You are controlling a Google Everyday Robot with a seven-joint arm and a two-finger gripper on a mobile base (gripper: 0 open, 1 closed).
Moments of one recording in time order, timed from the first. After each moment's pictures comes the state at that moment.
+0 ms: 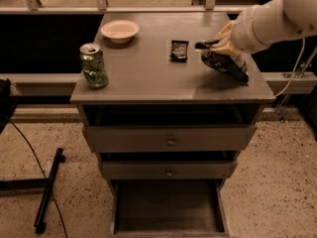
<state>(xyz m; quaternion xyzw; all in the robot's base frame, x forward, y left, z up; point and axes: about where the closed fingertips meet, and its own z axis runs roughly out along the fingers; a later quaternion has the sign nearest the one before) 0.677 -0.163 0.935 -0.62 0.66 -0.08 0.42</state>
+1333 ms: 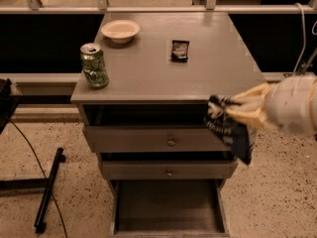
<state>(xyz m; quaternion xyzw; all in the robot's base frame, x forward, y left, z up) 0.465 -0.166 0.911 -0.52 0.72 0.07 0.45</state>
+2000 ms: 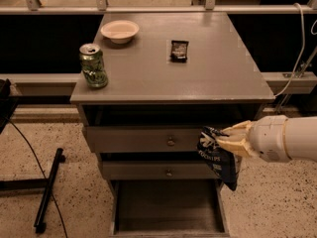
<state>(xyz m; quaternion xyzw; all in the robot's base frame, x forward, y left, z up) 0.461 -0.169 0.798 -0.47 0.76 0.17 0.41</state>
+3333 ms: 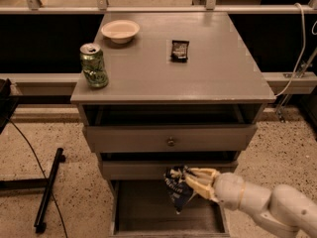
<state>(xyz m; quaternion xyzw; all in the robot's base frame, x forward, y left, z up) 0.452 -0.106 0.635 -0.36 0.66 0.35 0.55</state>
